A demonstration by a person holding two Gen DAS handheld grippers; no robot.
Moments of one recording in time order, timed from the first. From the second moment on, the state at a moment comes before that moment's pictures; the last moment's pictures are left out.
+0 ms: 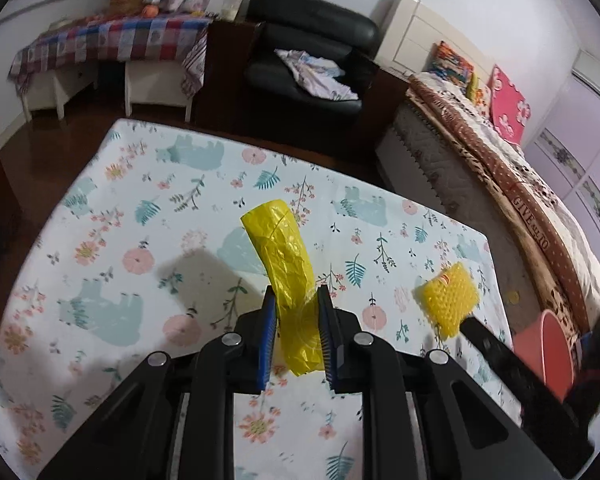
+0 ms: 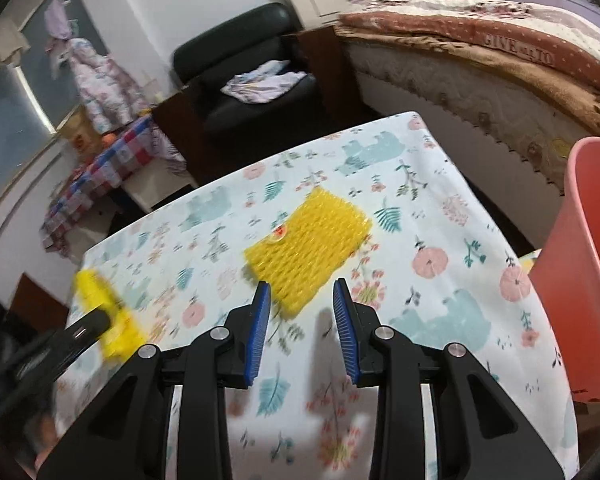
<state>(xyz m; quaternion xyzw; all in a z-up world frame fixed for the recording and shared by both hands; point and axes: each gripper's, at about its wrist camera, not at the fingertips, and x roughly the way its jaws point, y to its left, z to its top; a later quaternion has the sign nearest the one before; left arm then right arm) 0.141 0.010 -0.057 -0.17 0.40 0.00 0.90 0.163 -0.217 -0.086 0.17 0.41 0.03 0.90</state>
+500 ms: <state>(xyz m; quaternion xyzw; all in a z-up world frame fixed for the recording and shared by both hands) 0.118 0.013 -0.057 -0.16 0.40 -0.02 0.90 0.174 -0.192 -0.091 0.13 0.42 0.04 0.90</state>
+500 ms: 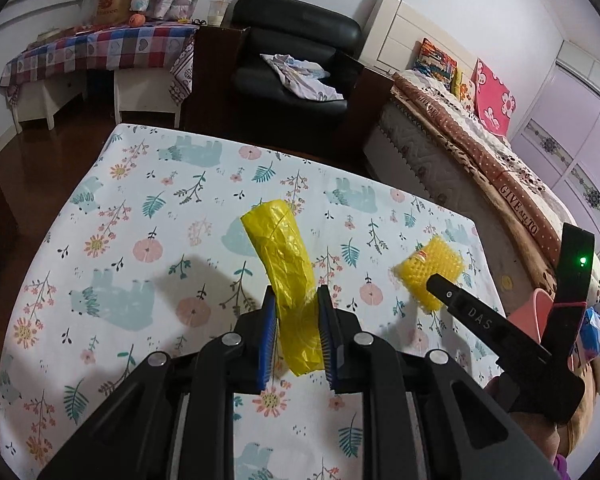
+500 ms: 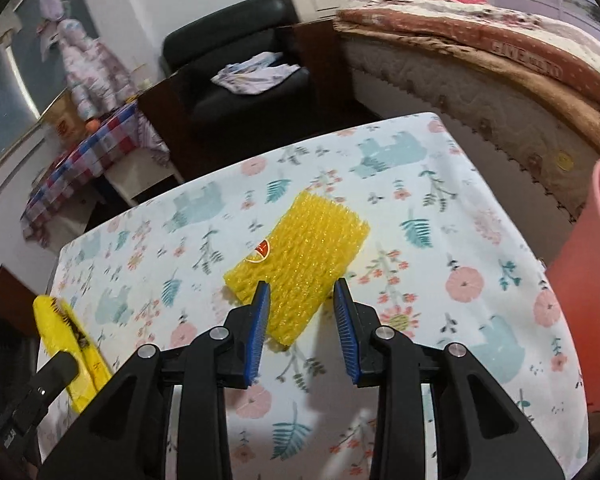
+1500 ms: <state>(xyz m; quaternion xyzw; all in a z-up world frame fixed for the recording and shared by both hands) 0.042 -0.023 -0.011 -0.13 0.36 -0.03 0.92 0.024 -0.196 -0.020 0.04 0.35 0.12 0.93</state>
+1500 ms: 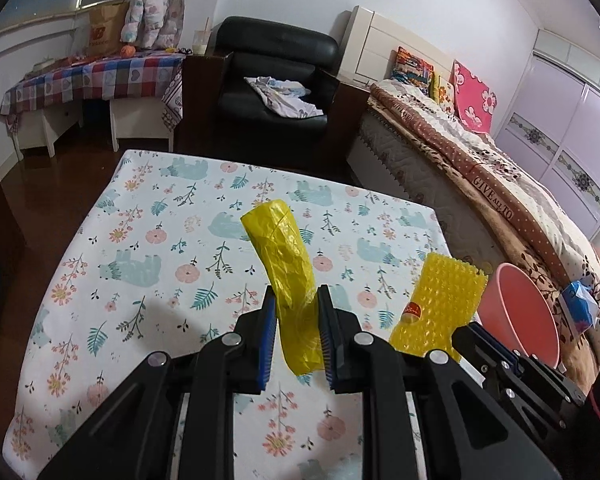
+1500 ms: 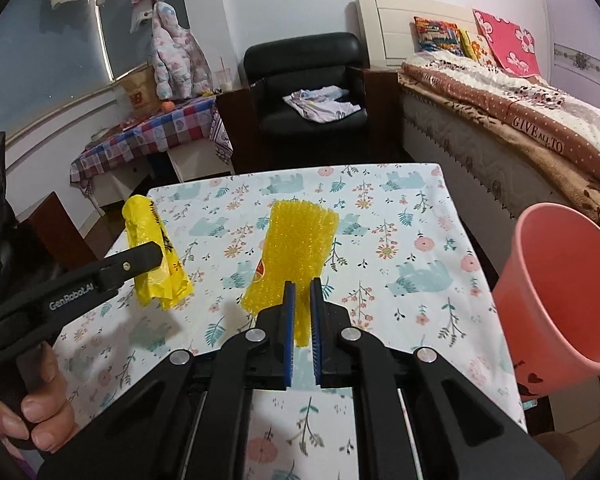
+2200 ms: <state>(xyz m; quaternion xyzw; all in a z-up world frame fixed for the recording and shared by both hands) 0.013 -0.066 0.011 -0.09 0.34 -0.03 0.94 -0.016 -0.223 -0.004 0.05 0.32 0.11 0.94</state>
